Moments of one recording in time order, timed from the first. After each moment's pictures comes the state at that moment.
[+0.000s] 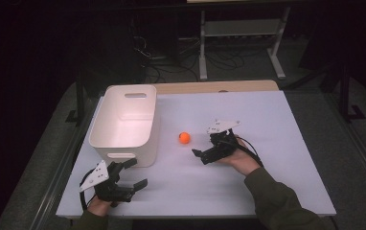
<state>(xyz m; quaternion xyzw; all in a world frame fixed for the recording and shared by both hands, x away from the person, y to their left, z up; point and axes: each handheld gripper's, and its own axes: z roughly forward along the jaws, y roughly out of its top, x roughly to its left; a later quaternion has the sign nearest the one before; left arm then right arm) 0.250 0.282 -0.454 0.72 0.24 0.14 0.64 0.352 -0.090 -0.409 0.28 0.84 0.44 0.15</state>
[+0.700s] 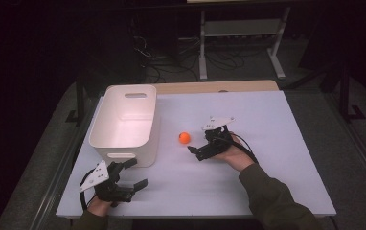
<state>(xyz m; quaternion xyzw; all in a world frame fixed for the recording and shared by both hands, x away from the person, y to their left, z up) 0.250 0.282 -0.454 0.72 0.24 0.14 0.64 0.364 -0.077 -0.409 0.28 0.84 0.45 0.15</state>
